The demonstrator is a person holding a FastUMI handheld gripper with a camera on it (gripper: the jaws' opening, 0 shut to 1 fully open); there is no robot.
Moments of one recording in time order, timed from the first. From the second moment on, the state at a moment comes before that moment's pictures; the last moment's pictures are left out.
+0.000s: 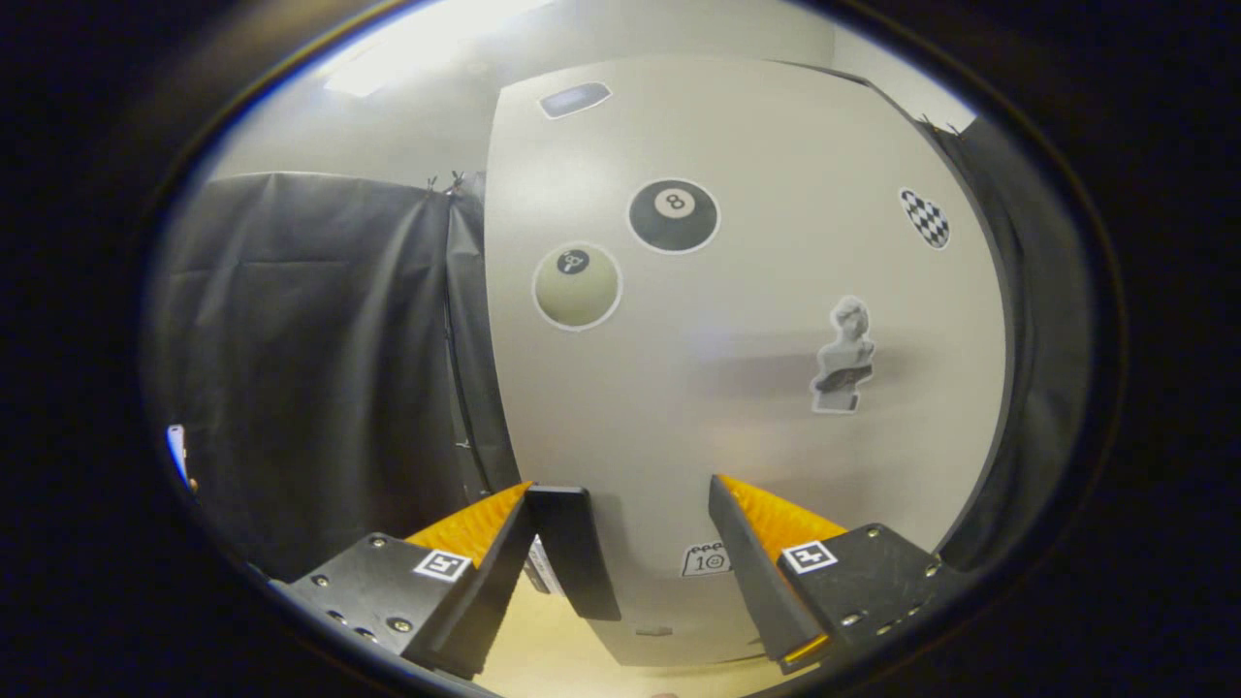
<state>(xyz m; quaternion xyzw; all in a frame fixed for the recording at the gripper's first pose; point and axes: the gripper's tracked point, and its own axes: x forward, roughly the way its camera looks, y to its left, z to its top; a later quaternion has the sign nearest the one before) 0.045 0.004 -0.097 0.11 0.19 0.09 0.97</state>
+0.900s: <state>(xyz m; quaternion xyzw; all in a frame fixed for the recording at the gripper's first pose) 0.046 0.008 -0.102 0.11 0.19 0.10 0.97</state>
